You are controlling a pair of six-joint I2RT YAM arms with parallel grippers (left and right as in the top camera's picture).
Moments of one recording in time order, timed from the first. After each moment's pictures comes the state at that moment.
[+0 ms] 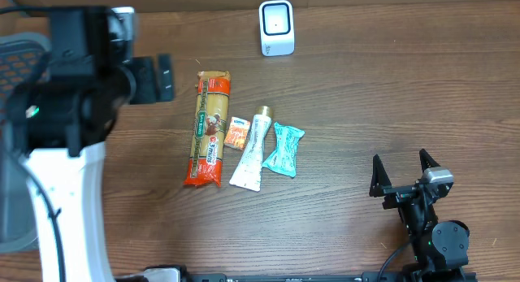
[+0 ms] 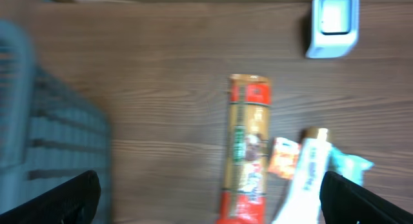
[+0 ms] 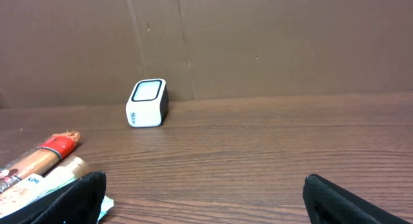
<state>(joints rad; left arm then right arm) 0.03 1.46 1.99 -1.38 -0.06 -0.01 0.17 0.01 0.02 -0.03 0.01 0.12</state>
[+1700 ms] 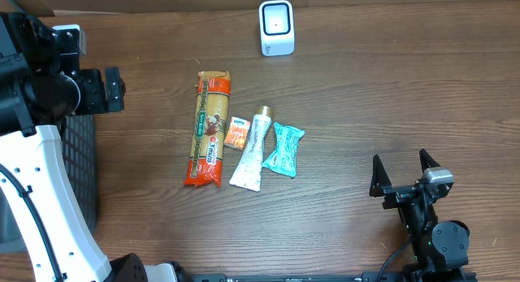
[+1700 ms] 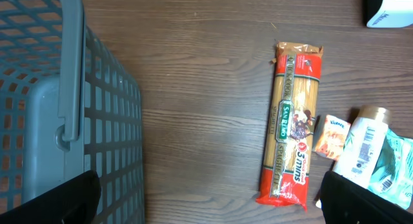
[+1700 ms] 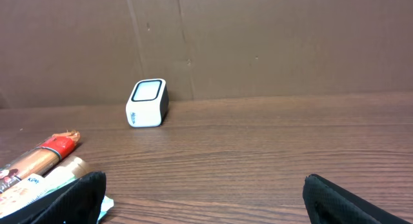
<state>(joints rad) 0.32 1.54 1.99 -1.44 0.08 0.19 0.17 0.01 0.02 -0.03 0.01 0.12</state>
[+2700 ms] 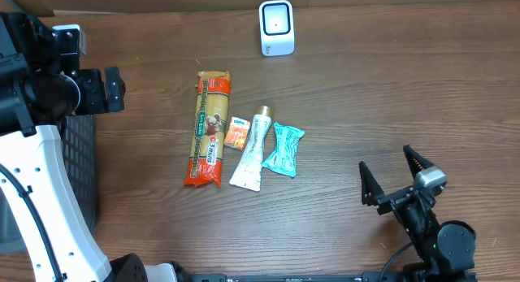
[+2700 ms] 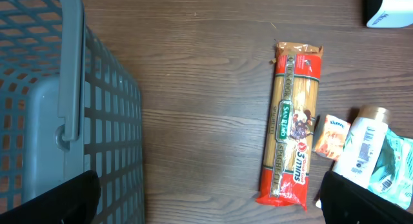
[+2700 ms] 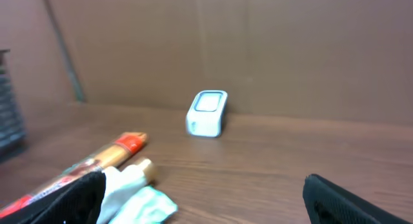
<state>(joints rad) 0.32 1.54 1.99 -1.44 0.08 0.19 0.17 0.08 0.09 0.02 -0.24 0.12</state>
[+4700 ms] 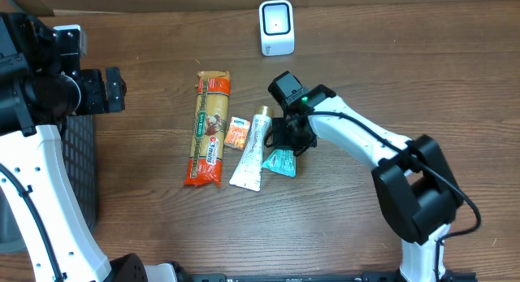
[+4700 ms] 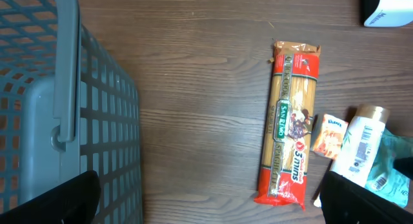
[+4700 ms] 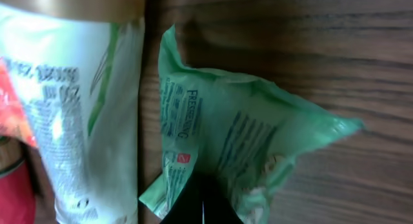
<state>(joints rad) 0.32 1.54 1.99 -1.44 0.09 0.19 0.61 2.06 1.49 -0.84 -0.18 0.61</state>
